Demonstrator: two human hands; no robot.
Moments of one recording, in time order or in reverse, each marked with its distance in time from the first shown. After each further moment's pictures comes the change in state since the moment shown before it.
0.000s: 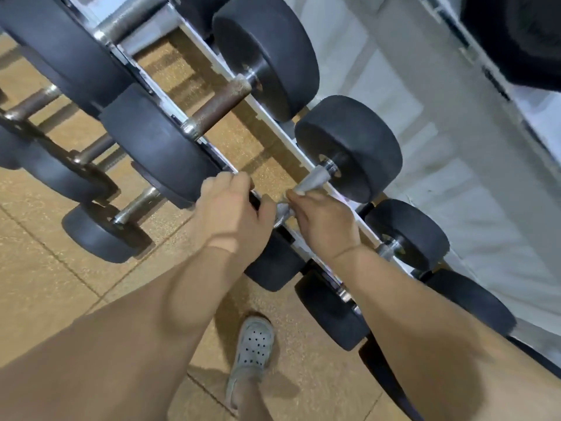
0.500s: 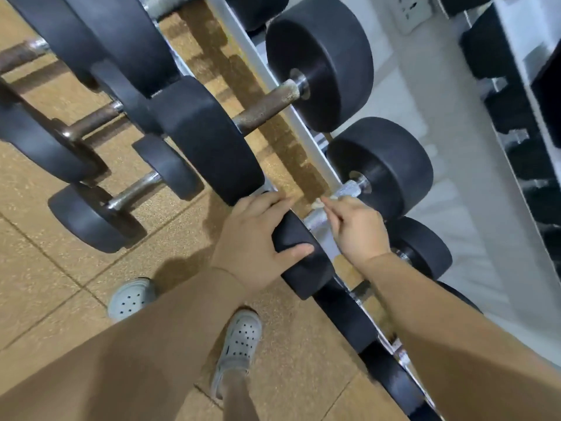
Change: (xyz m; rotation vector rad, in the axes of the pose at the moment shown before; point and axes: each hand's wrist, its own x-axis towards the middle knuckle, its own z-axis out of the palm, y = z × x) left_hand -0.007 -0.068 -0.004 -0.355 -0.189 0.289; right_hand 0.024 -0.030 -0.024 -0.125 -0.077 0.157
